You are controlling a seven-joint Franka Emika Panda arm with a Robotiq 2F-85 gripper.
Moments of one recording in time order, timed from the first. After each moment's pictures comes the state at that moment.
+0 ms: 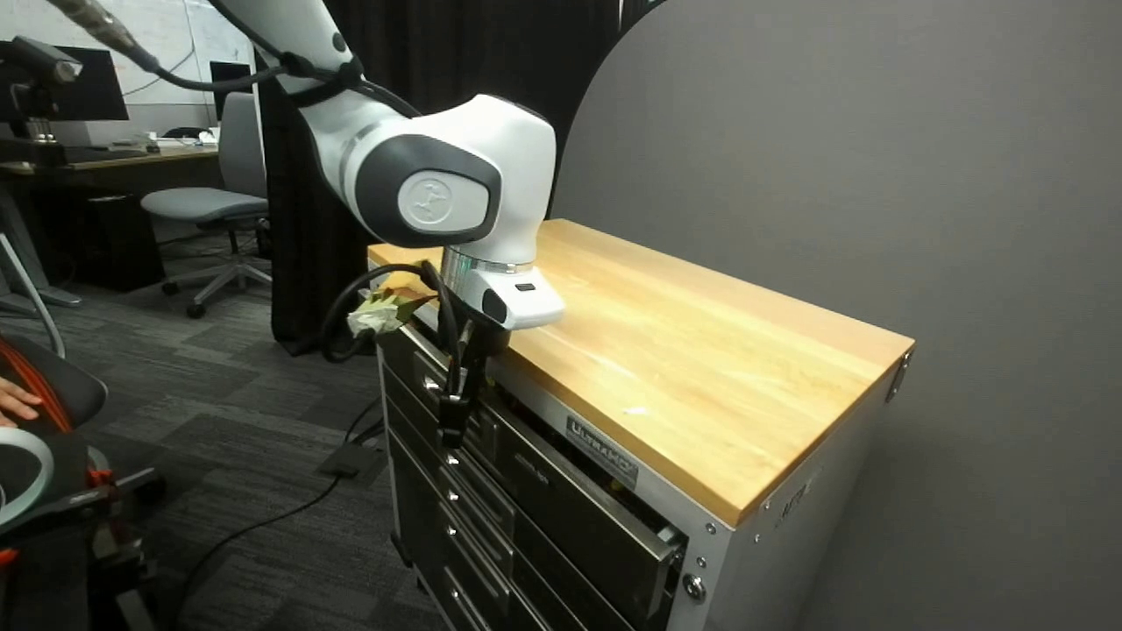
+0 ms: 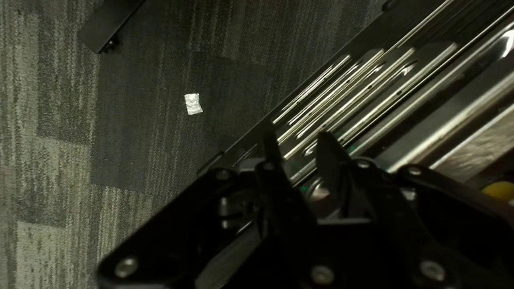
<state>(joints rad) 0.04 0.43 -0.04 -2.18 0.11 2.46 0.62</state>
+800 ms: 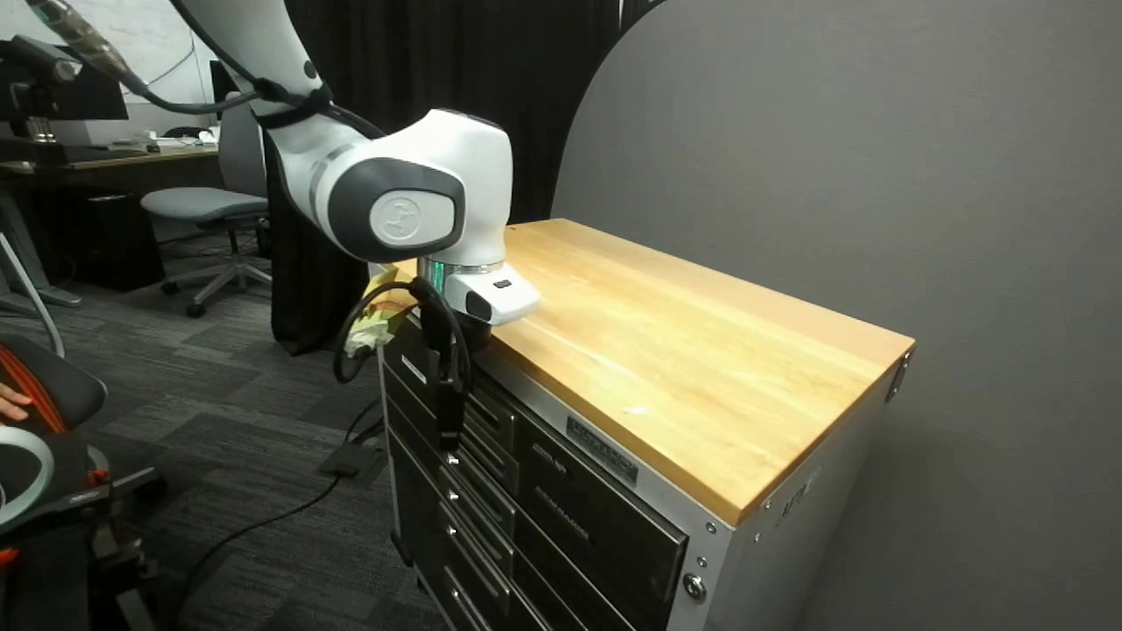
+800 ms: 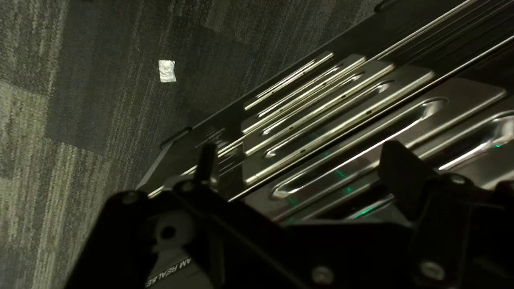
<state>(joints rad) 0.14 0.45 -0.06 -2.22 0.08 2.63 0.54</state>
